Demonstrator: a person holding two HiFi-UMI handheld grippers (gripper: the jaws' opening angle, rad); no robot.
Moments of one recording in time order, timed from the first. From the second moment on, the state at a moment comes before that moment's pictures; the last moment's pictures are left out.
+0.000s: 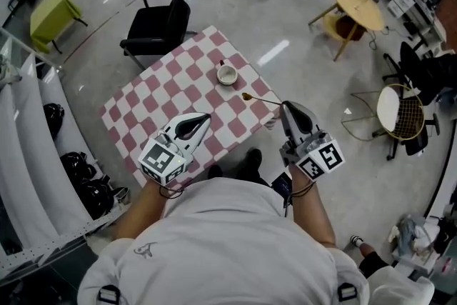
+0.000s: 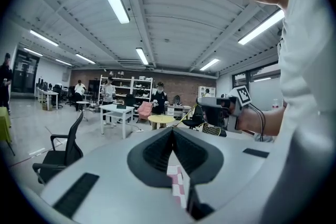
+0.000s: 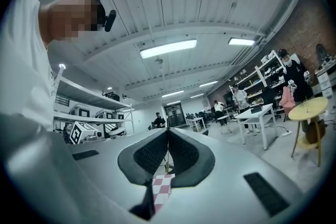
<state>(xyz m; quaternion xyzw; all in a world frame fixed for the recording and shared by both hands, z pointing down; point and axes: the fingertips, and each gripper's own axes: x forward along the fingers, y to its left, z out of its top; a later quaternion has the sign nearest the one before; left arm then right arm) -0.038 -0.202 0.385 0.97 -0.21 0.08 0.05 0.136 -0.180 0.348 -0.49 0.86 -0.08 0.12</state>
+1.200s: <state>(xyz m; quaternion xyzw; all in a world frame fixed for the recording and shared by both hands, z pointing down) 0.076 -0.274 0.438 0.91 -0.38 0.09 0.11 0.233 -0.305 0.361 -0.32 0.94 -0.09 0.09</state>
